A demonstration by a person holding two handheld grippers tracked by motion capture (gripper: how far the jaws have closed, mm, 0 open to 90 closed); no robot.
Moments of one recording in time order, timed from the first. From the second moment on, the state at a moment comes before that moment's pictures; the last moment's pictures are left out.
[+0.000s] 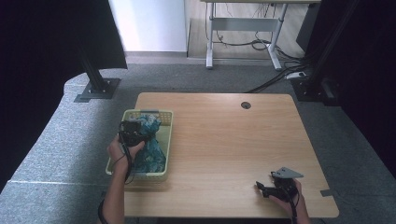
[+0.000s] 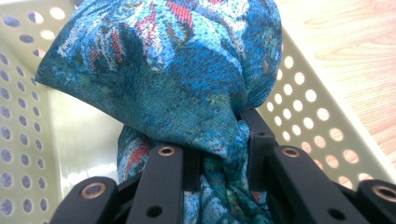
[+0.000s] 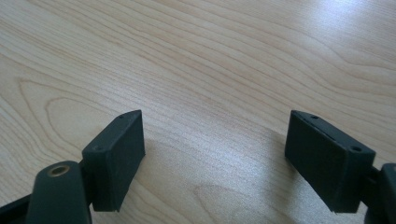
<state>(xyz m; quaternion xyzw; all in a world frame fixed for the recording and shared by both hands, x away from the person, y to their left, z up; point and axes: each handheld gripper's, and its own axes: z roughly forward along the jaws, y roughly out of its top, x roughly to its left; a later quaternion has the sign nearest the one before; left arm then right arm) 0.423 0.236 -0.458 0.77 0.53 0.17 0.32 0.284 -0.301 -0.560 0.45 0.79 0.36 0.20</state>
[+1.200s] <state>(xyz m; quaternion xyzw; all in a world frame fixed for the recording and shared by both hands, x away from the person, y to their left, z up) 0.400 0.243 -0.413 0.74 0.50 0.19 0.41 0.284 -0.301 -0.559 0.46 0.79 0.36 0.20</state>
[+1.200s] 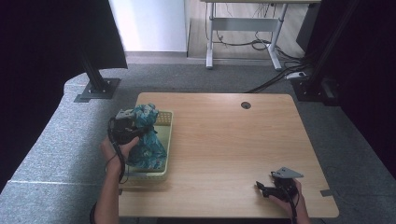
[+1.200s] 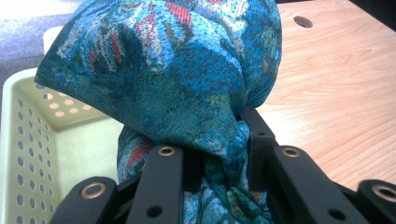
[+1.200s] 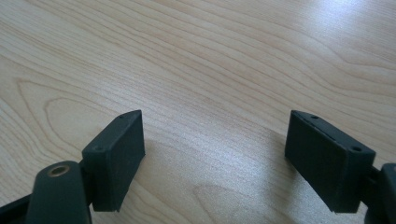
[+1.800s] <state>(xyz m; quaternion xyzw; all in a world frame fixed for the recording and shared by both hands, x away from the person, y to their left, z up) 0.391 0.242 -0.391 0.74 0.48 0.20 0.42 0.284 -0.301 -0.559 0.46 0.79 0.36 0.20</state>
